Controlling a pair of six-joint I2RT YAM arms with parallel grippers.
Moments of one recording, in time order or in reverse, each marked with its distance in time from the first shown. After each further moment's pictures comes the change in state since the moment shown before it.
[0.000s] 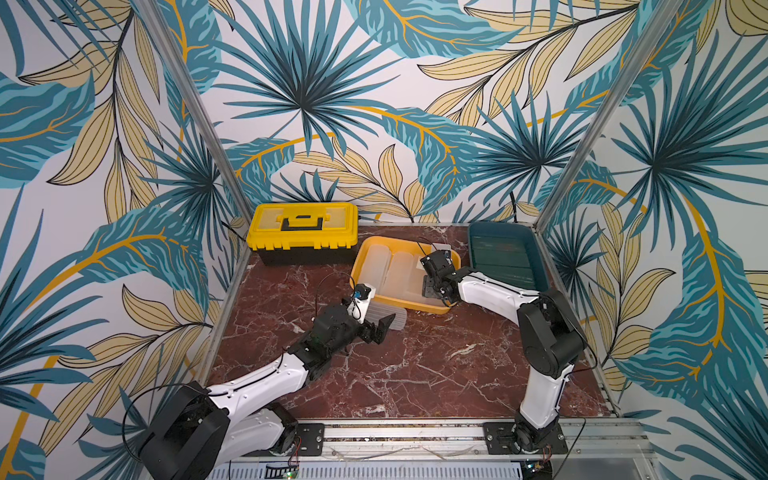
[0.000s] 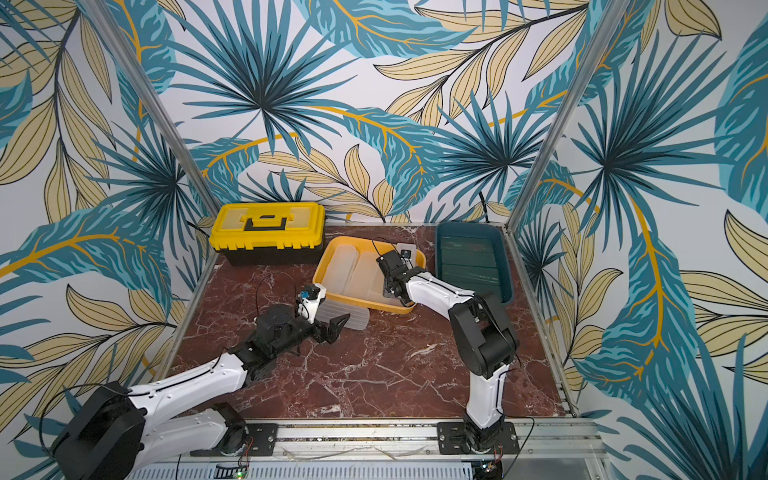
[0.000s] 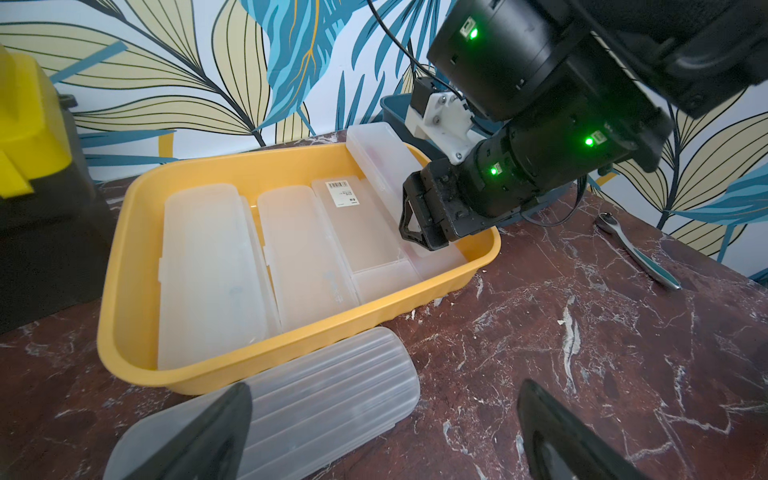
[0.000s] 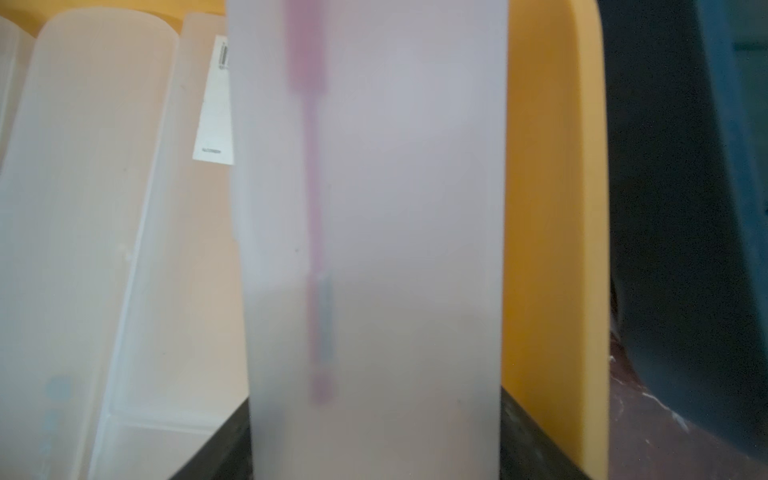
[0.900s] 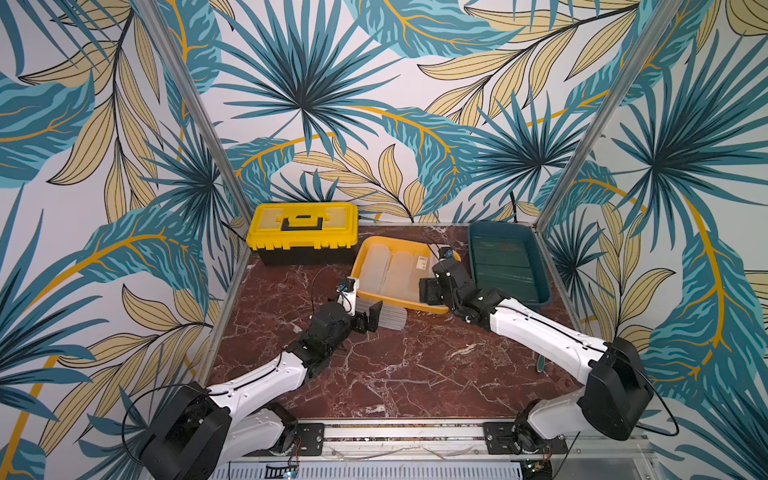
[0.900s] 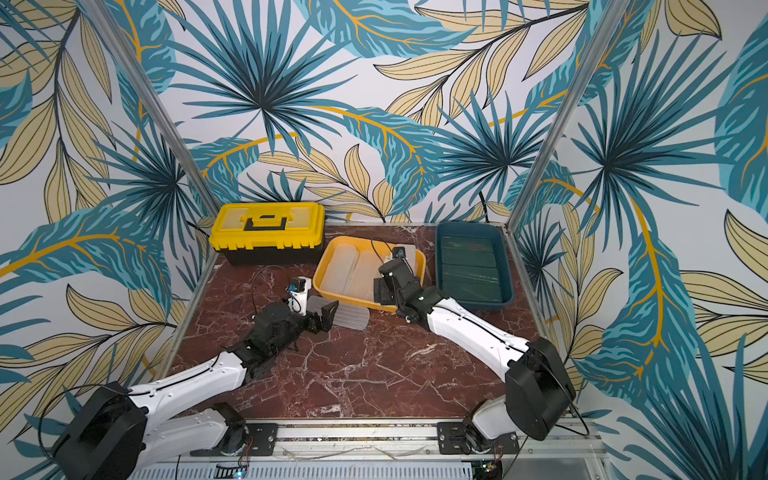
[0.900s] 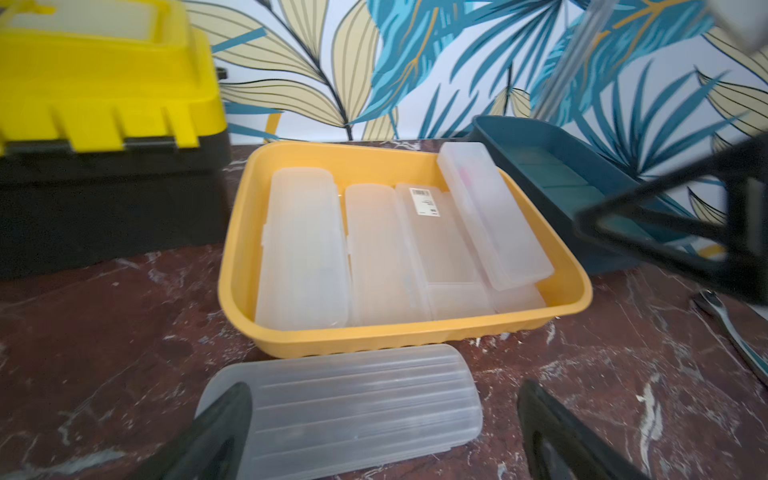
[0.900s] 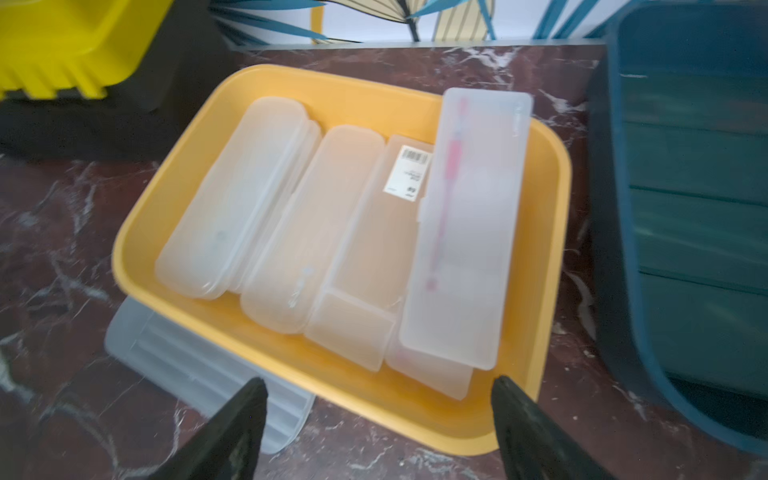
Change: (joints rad) left arm 0.071 0.003 0.000 -0.036 -0.214 -0.172; right arm 0.189 -0.447 -0.258 0.167 -0.025 -0.145
